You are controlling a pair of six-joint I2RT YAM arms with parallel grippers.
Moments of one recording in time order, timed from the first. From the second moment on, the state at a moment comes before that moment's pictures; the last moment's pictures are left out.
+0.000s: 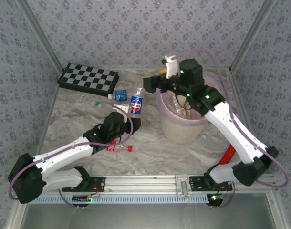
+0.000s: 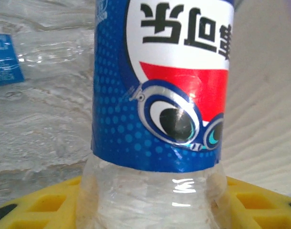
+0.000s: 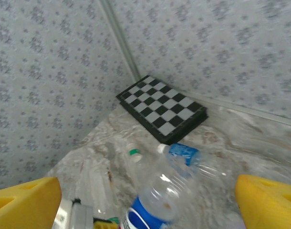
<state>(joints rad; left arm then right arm) -0.86 1.10 0.65 -0.02 -0.19 -0.51 0.64 1.40 1.59 -0.46 -0.21 0.25</state>
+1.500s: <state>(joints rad) -0.72 0.92 0.61 -0.28 -0.46 -0.76 0.43 1.16 1.81 -0.68 0.07 0.04</state>
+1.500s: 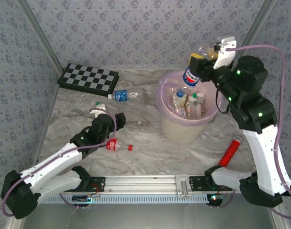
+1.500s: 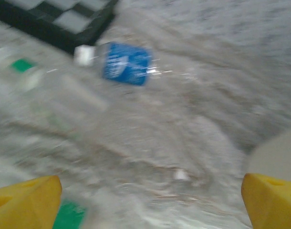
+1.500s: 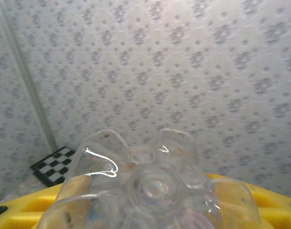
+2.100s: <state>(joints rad) -0.64 0.87 0.58 -0.39 -0.43 -0.90 0.41 1.34 1.57 -0.81 0.11 -0.01</state>
